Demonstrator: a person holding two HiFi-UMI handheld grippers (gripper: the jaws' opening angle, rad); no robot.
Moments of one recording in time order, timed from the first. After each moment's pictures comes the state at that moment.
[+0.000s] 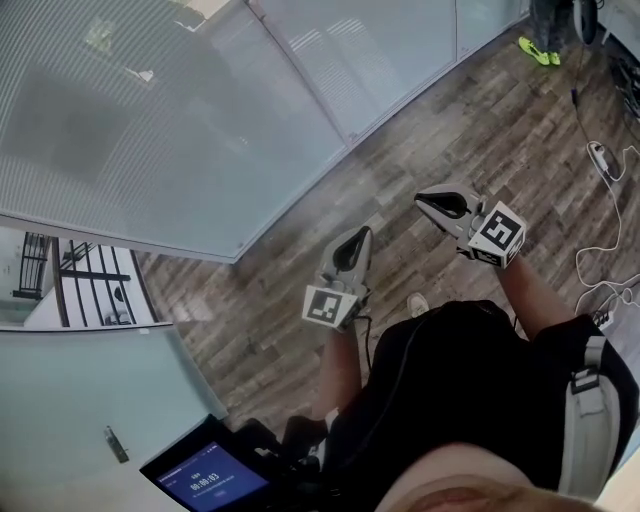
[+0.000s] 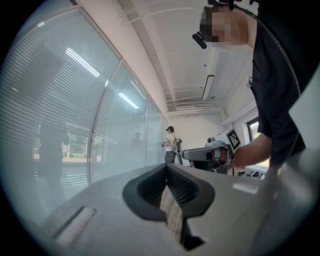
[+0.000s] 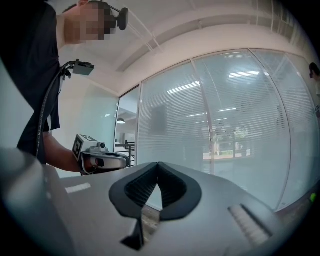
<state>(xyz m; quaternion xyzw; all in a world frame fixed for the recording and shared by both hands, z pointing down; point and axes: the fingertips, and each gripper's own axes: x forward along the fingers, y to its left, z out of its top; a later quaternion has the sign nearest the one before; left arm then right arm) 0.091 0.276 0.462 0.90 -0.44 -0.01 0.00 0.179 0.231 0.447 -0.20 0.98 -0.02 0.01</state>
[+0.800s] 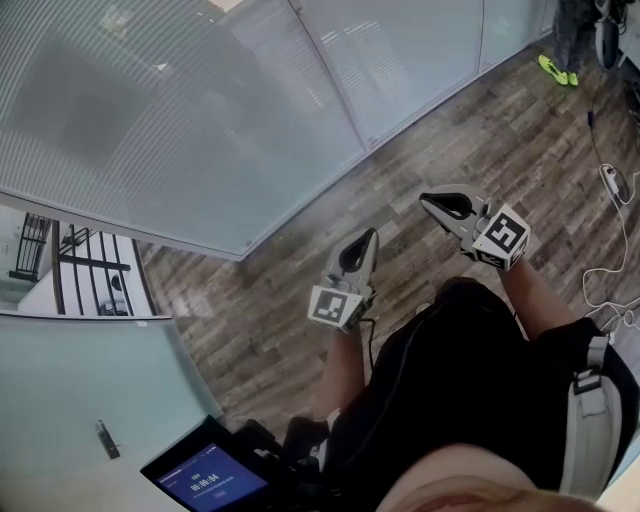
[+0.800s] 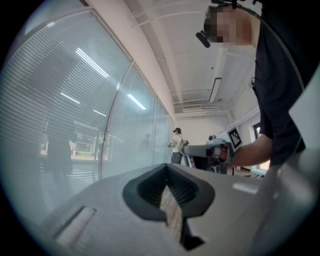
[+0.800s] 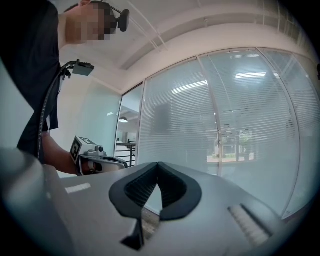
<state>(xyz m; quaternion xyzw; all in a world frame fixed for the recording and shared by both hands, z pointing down) 0.022 0.254 0.475 0.89 -0.46 -0.03 0.02 0.108 0.205 0.441 -0.19 0.98 0.00 0.01</state>
